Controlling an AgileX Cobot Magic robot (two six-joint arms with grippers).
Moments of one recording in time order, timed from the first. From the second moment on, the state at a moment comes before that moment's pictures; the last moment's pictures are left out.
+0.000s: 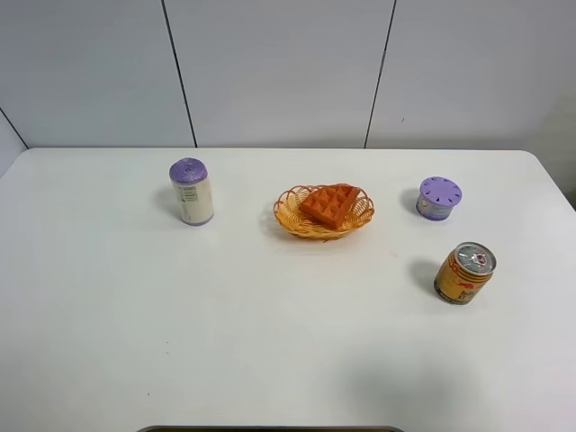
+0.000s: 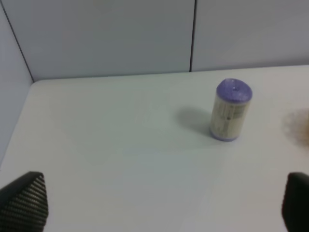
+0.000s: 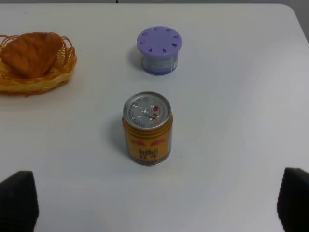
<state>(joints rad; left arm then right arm) -0.19 0.17 -0.79 0.08 1.04 -0.02 0.03 0.00 -0.50 0.02 1.07 -0.02</state>
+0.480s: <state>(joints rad) -0.19 0.00 -0.55 0.07 1.03 -0.02 0.03 0.00 -0.50 0.02 1.07 -0.02</state>
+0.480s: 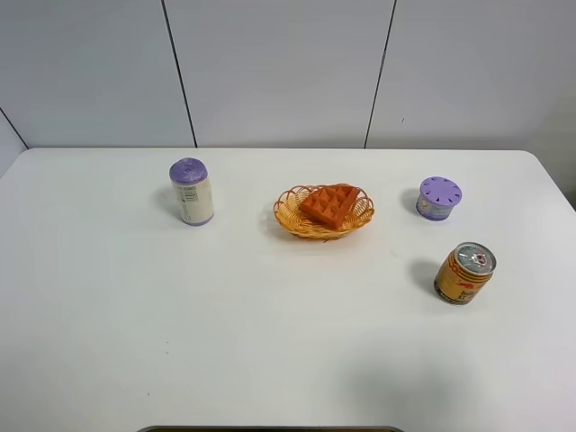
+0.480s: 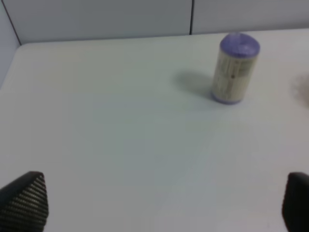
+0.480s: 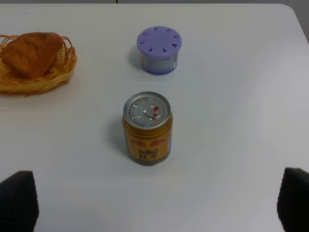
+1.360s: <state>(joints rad) -0.07 0.00 -0.51 0.04 1.05 -0.03 0.03 0.00 -0.50 0.02 1.07 -0.02</state>
